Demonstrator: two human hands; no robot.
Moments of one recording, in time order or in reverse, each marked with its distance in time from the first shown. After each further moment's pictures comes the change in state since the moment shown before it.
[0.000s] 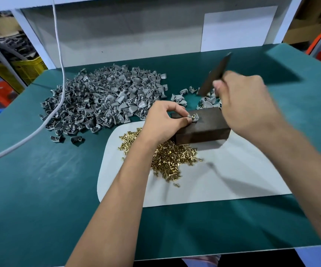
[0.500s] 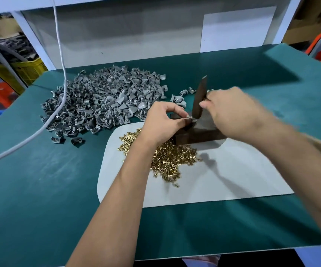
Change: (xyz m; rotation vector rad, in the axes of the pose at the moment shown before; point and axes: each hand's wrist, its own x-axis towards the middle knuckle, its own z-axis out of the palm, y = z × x) left_hand -0.002 0.003 -0.001 -0.001 0.004 -0.004; right_hand 0.005 -0.005 0.006 -0.179 -0.301 -0.073
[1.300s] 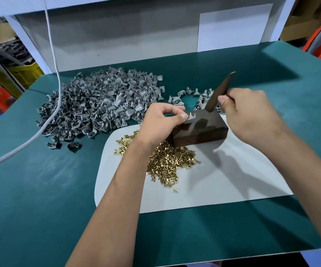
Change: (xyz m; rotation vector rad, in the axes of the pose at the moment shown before) left_hand -0.003 0.008 -0.001 -0.203 -0.064 -0.096; right_hand -0.013 0.030 0.012 0.292 0.180 0.186
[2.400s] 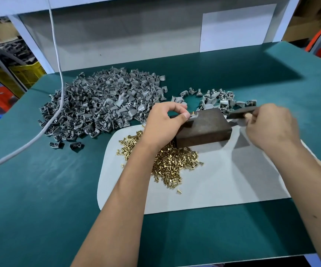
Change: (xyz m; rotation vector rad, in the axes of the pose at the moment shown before) left_hand 0.003 -0.004 0.003 0.177 0.074 0.105; right_hand 0.003 0.045 0.016 -0.259 0.014 0.383
